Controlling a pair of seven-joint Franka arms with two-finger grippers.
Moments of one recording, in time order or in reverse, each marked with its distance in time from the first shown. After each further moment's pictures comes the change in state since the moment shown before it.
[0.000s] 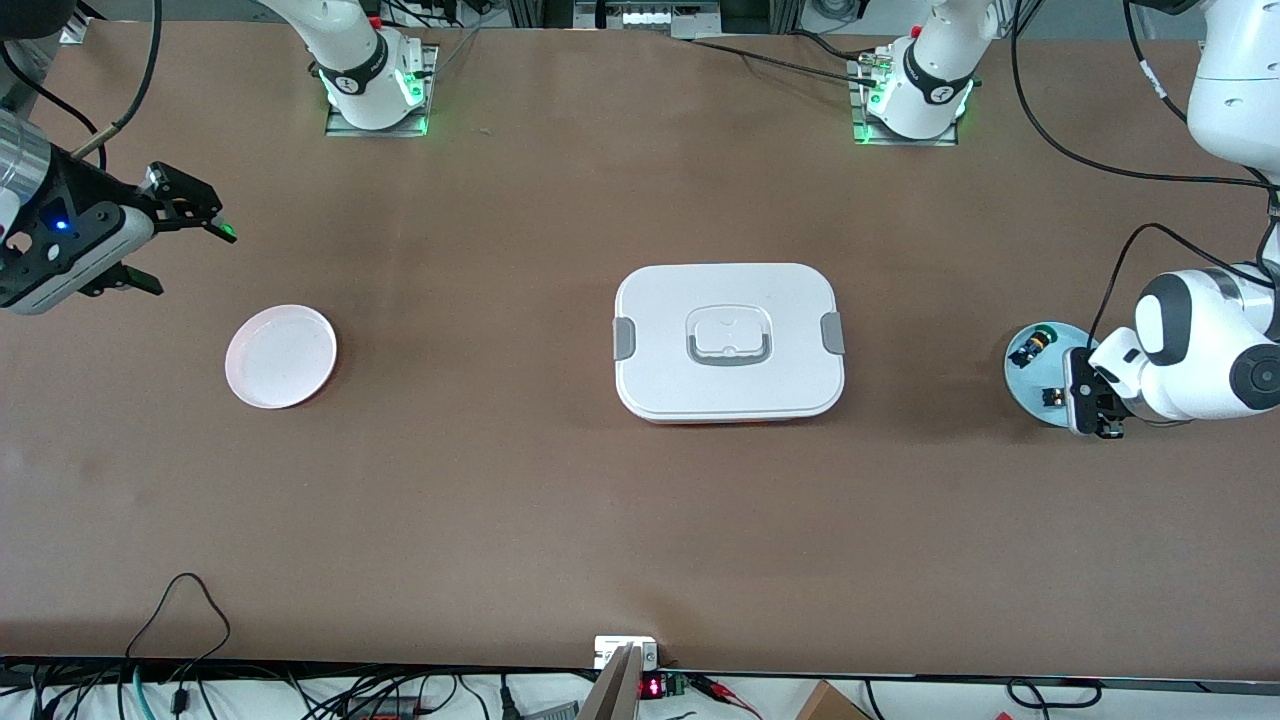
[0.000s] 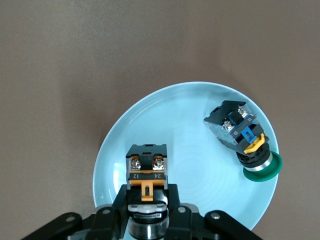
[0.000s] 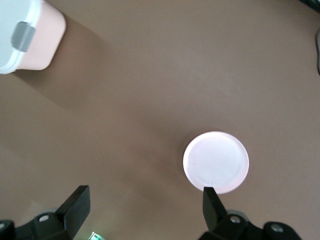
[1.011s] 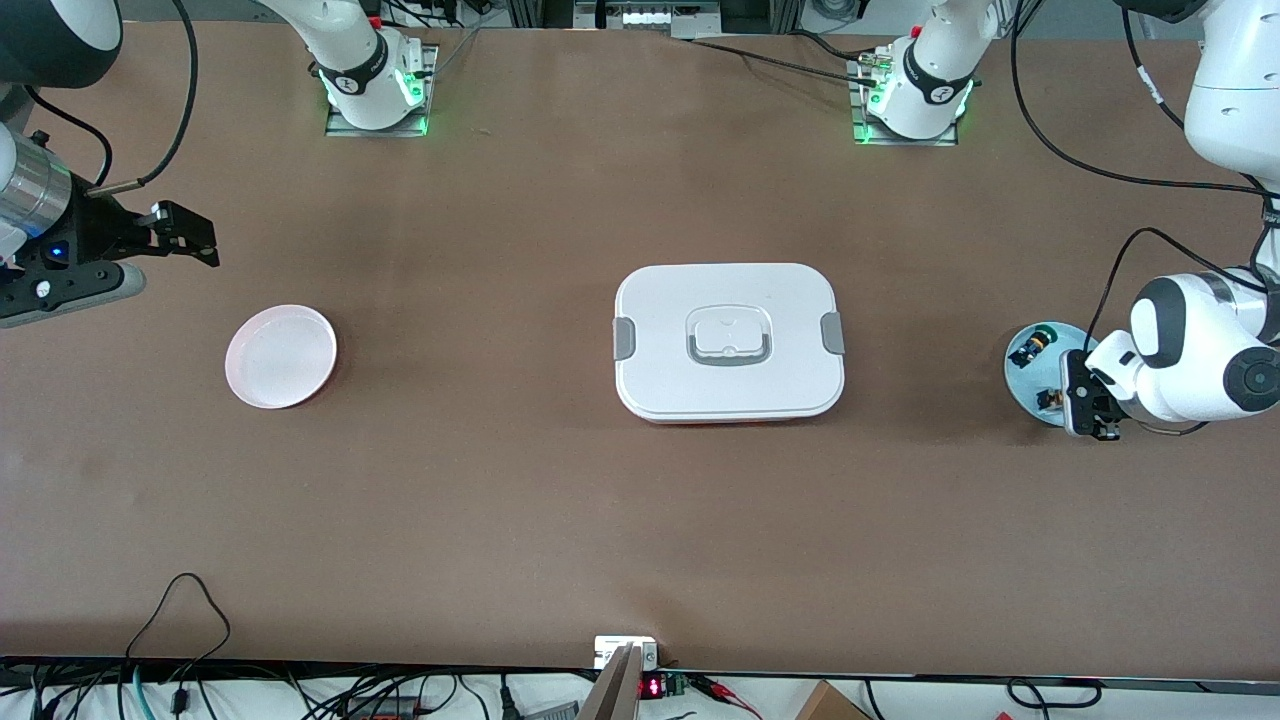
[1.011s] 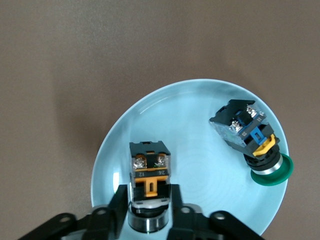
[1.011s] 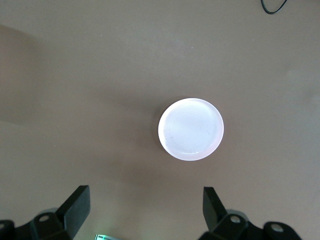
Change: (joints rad) left arm 0.009 0.021 -0.002 0.006 0.000 0.021 0.005; right arm 0.001 0.024 0.004 -0.013 -0.143 0.003 0.238
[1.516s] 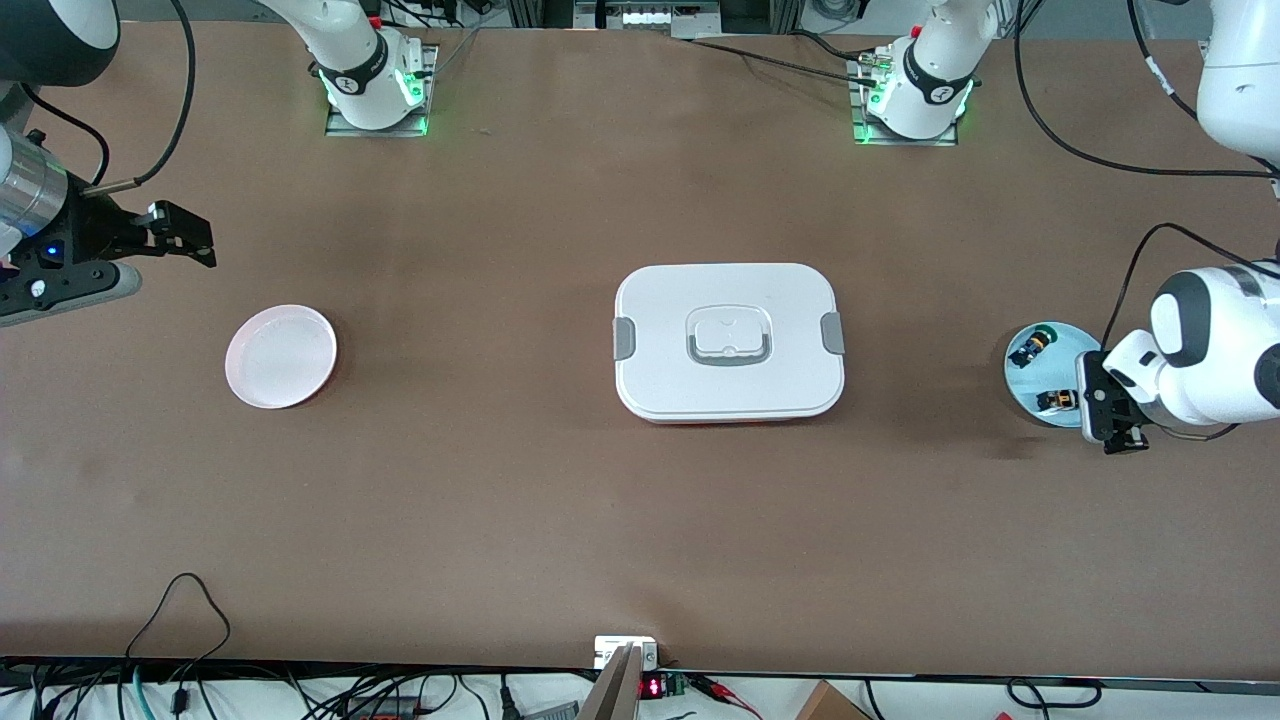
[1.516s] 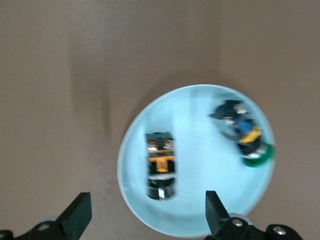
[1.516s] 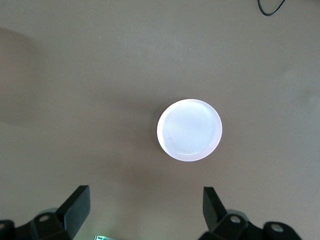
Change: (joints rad) left arm -0.005 -0.064 -0.023 0.066 -0.007 -0.152 -0.019; right arm 0.000 0.000 0.000 0.005 -0.002 0.001 0.002
